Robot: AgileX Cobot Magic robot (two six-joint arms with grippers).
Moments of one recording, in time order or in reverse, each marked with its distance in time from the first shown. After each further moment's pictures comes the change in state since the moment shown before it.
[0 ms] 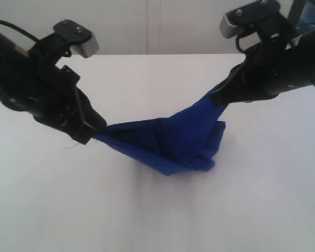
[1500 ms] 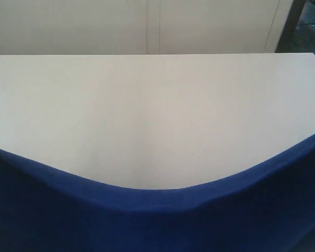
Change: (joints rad) left arm -0.002 -0.753 0.000 0.611 0.416 -0.561; right arm 0.000 -0.785 -0.037 -0.614 0.533 0.591
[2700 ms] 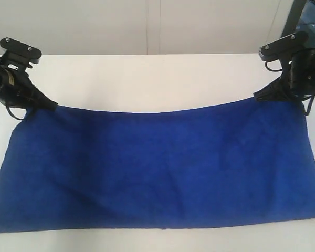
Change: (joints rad) left arm 0.374 1.193 0.000 0.311 -1.052 -0.248; right arm -0.178 1.294 -0.045 -1.174 -0.607 1.161
